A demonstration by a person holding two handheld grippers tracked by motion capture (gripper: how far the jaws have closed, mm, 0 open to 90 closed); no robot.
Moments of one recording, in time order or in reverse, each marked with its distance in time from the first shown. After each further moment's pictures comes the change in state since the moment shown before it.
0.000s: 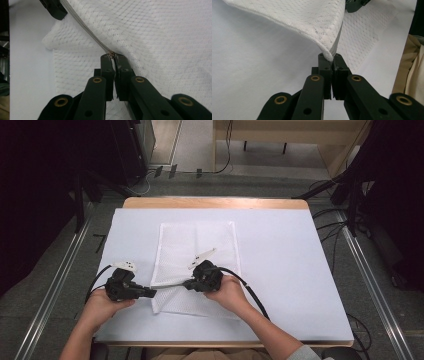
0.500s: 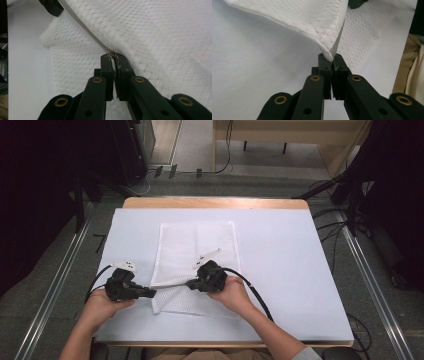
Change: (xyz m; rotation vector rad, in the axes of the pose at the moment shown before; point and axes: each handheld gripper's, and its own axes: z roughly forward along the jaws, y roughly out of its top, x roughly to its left) left arm 0.001 -0.001 0.000 0.004 0.001 0.000; right arm -0.004 -0.008 -0.006 -0.011 -0.010 0.013
